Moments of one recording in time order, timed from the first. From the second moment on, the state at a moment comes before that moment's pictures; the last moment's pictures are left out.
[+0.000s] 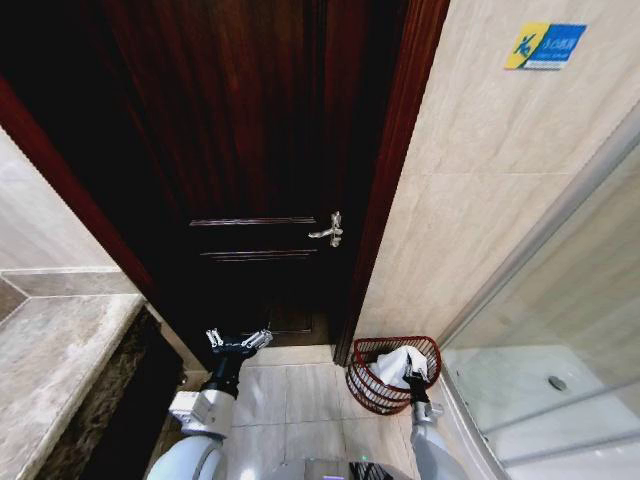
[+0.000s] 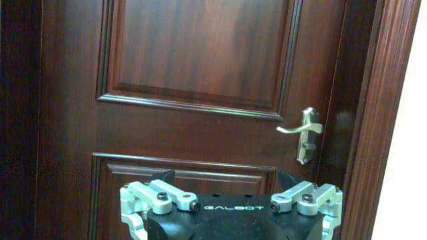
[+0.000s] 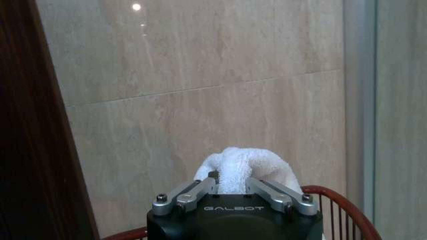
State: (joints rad) left arm 1.87 -1.57 -0.52 -2.42 -0.10 0.03 0.05; right arm -0.98 1.47 0.84 0.53 0.26 0.82 -0.39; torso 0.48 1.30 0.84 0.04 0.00
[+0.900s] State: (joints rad) left arm 1.87 -1.57 -0.52 -2.42 -0.10 0.03 0.05; right arm -1.00 1.44 0.85 0.49 0.22 0.82 -0.39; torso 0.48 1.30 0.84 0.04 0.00
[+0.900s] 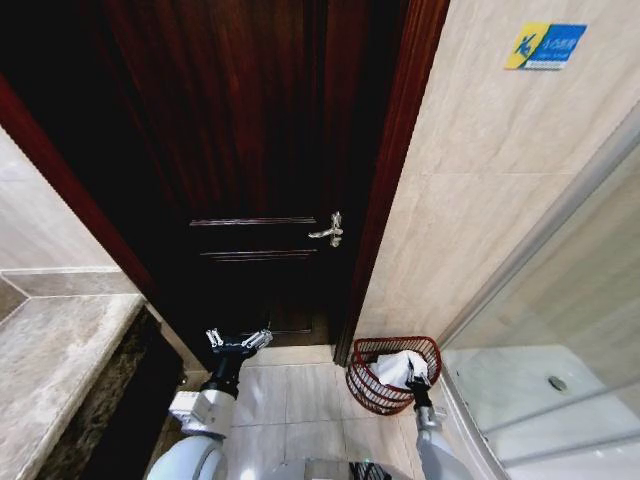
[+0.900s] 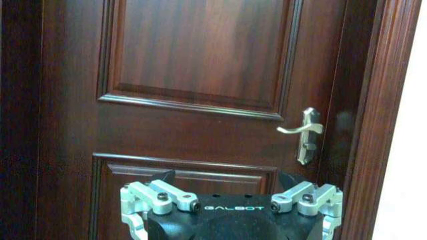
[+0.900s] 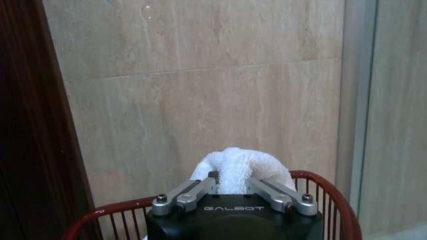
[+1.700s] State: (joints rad) left arm 1.87 -1.57 -0.52 -2.42 -0.10 0.03 0.05; right arm -1.03 1.44 0.84 0.48 0.21 0.82 -0.42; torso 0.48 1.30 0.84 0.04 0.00
